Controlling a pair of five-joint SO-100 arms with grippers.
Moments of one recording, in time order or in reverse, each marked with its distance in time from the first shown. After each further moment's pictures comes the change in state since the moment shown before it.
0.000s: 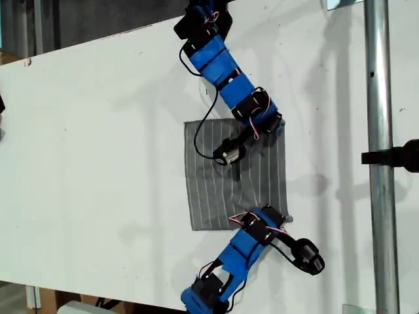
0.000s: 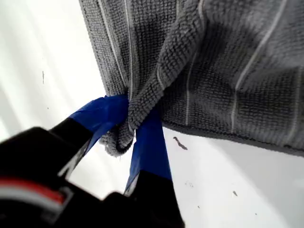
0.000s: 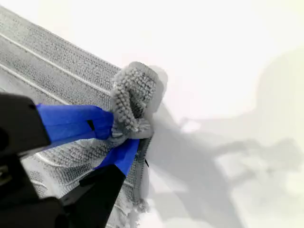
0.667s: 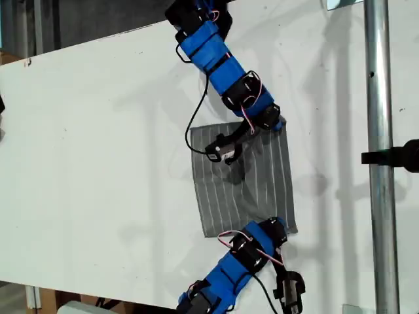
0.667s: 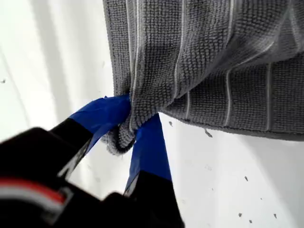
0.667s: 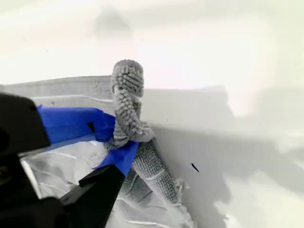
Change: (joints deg) arm 0 2.0 22.9 2.5 -6.2 23.5; arm 1 -4.0 14.1 0.2 -1.3 -5.1
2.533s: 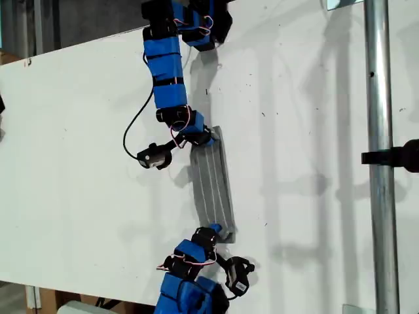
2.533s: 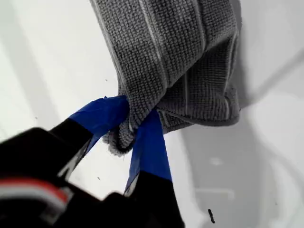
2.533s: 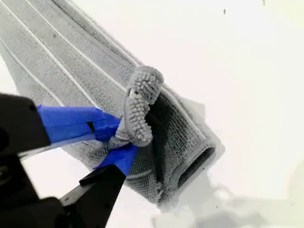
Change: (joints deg) arm 0 -28.0 53.9 79.8 -27.1 -13.0; arm 1 33.4 6.9 15.1 -0.7 -20.2
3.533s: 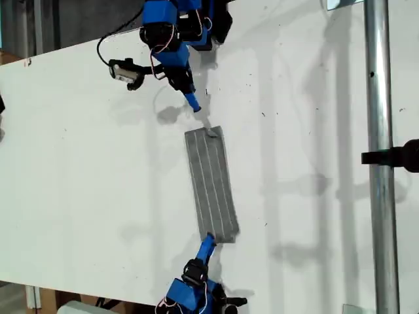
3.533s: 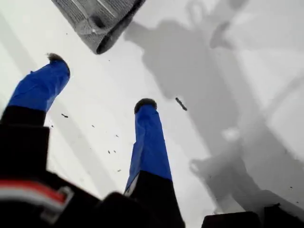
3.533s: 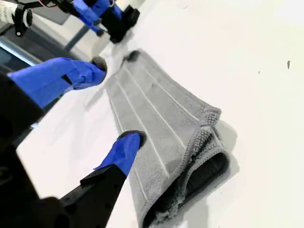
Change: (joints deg) arm 0 1.4 82.8 35.7 10.5 -1.2; arm 1 9.4 73.9 57.7 3.8 19.2
